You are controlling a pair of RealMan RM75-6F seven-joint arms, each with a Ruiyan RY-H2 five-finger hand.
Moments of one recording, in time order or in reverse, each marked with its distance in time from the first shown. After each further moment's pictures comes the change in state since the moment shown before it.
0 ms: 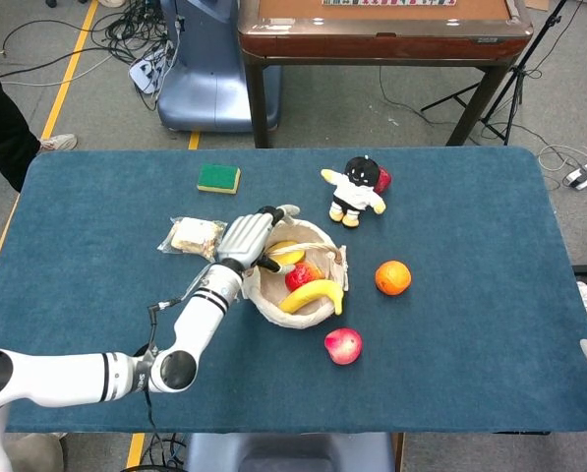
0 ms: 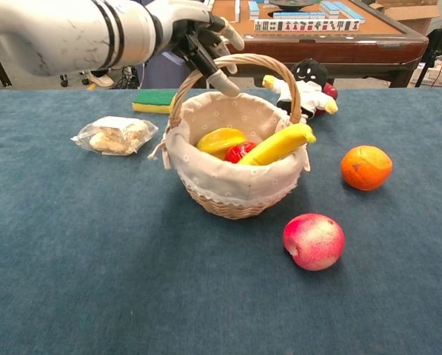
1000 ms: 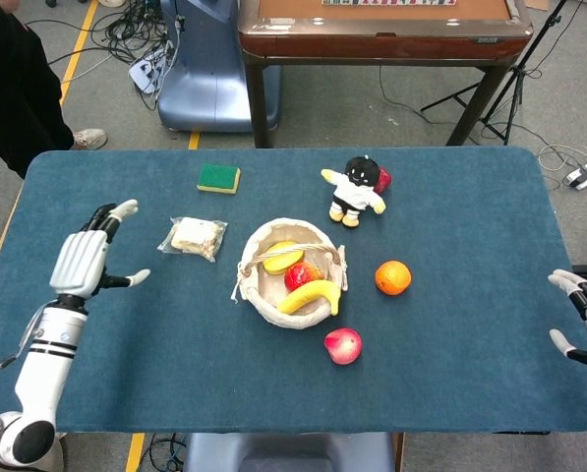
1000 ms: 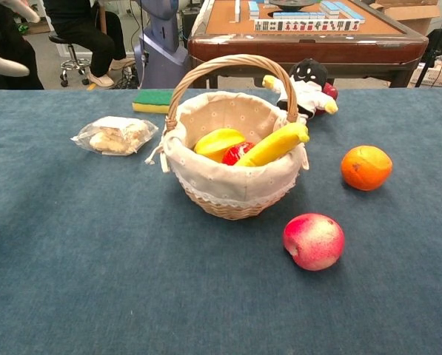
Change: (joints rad) left arm 0.550 0.408 0.238 -0.233 0.592 0.325 -0.276; right arm 0.088 -0.008 0.000 0.013 -0.058 -0.099 -0.016
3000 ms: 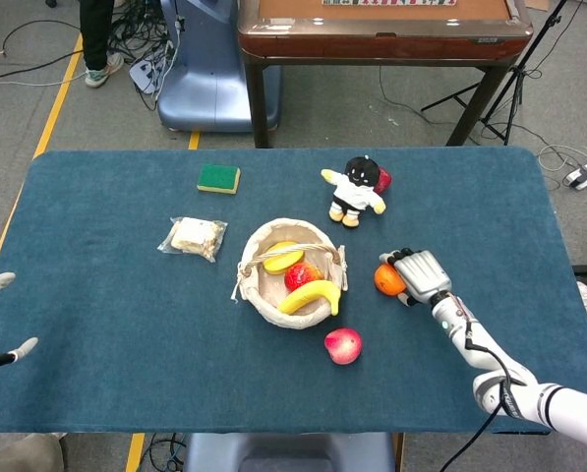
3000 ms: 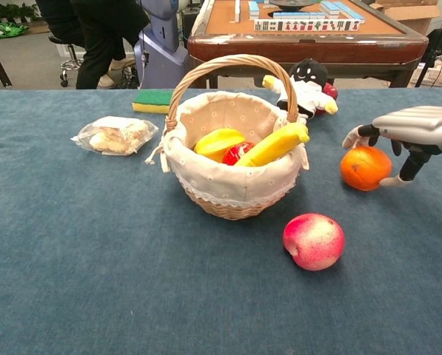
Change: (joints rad) left arm 0.474 0.161 0.128 0.105 0.366 0.200 -0.236; right arm 0.607 -0.522 0.063 0.314 0.341 -0.658 -0.395
